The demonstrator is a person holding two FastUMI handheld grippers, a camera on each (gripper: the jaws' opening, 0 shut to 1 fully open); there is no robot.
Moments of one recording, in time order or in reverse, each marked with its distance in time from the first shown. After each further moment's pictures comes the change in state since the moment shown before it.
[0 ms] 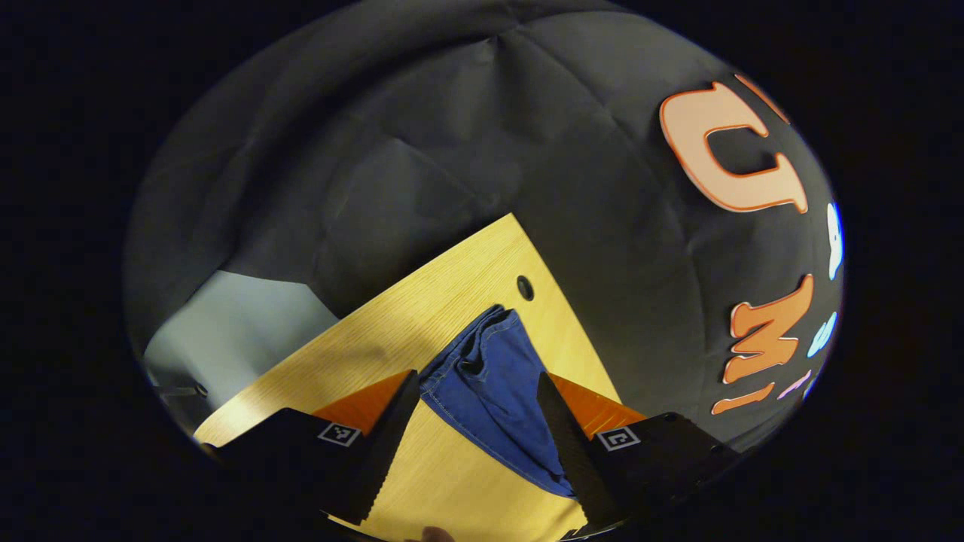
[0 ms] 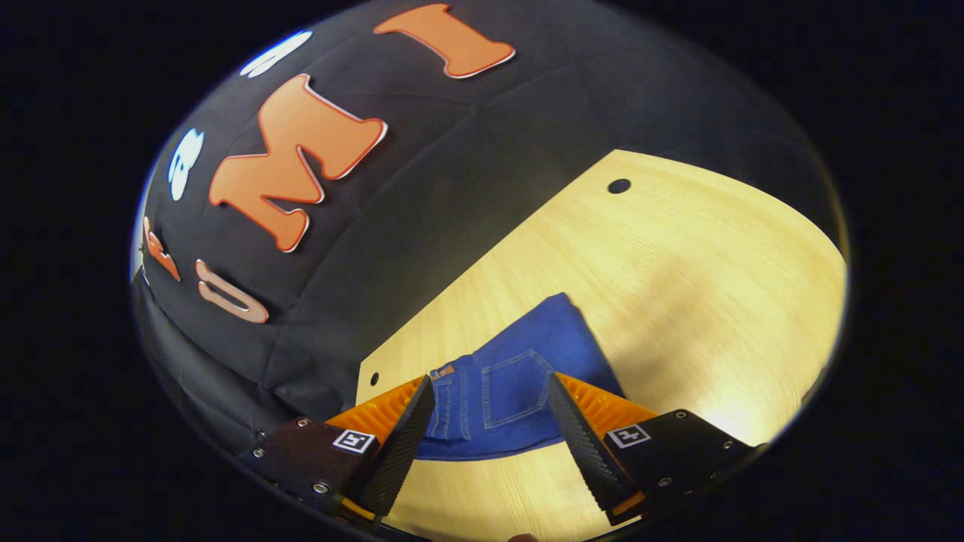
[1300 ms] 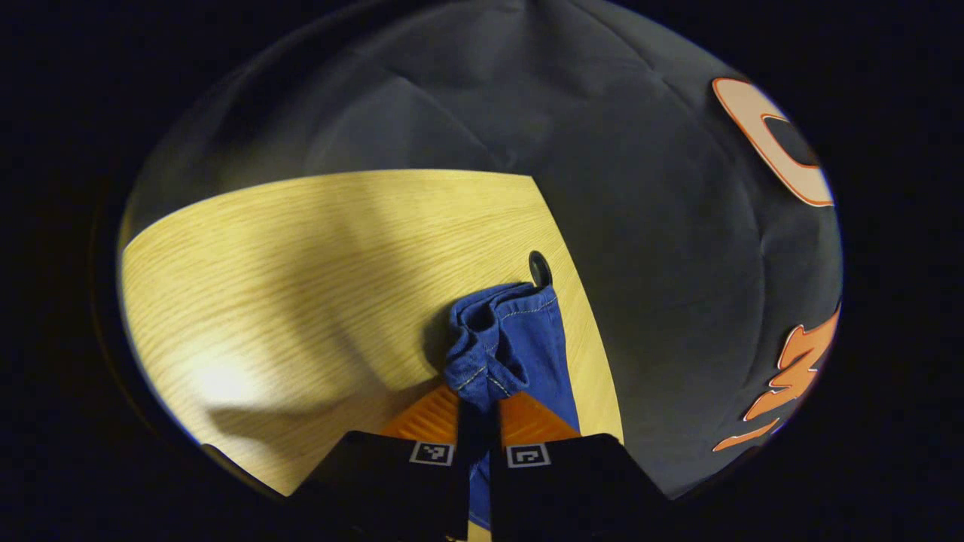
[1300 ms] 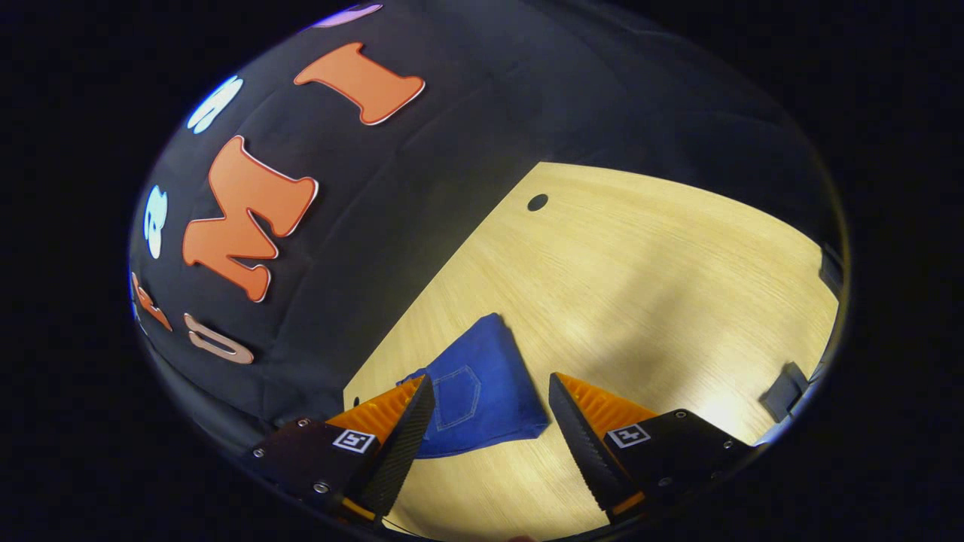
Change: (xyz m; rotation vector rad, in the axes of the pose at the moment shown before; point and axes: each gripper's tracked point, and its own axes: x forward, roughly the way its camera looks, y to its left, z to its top) left arm 0.147 -0.055 -0.034 -0.135 -0.056 0.010; right arm -0.052 -0.089 0.028 0.132 -0.061 -0.128
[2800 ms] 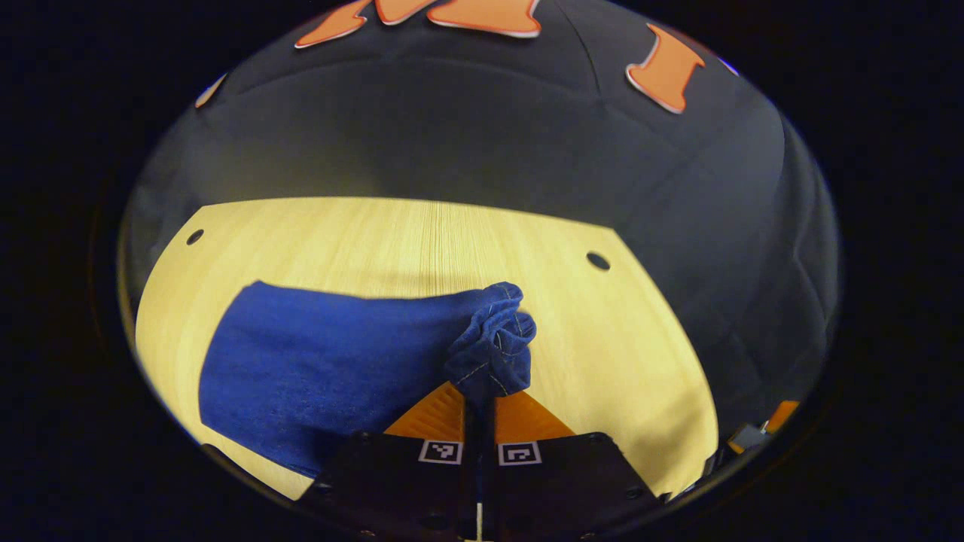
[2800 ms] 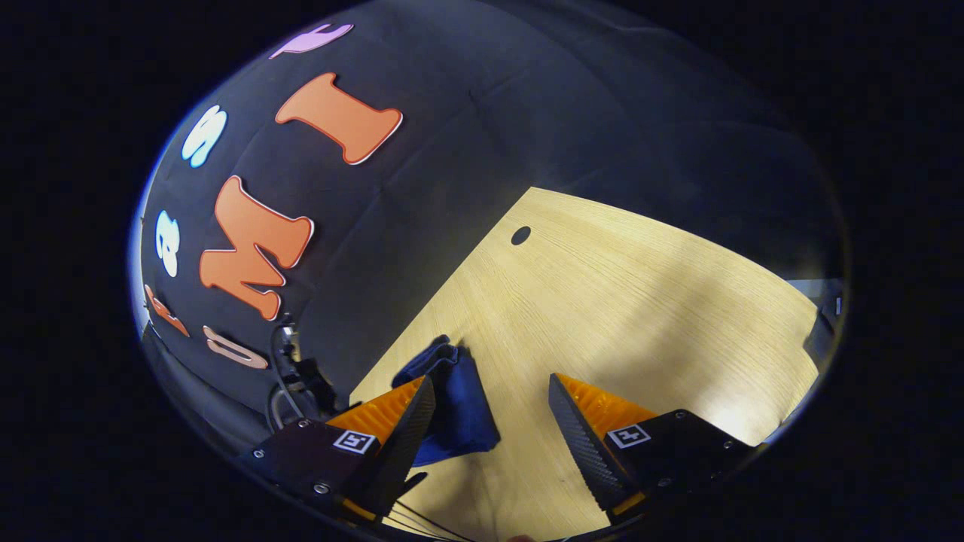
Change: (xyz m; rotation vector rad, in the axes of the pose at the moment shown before) left arm -0.001 -0.269 -0.556 1.053 0.234 -0.013; right arm -0.019 -0.065 0.064 -0.026 -0.007 0.104
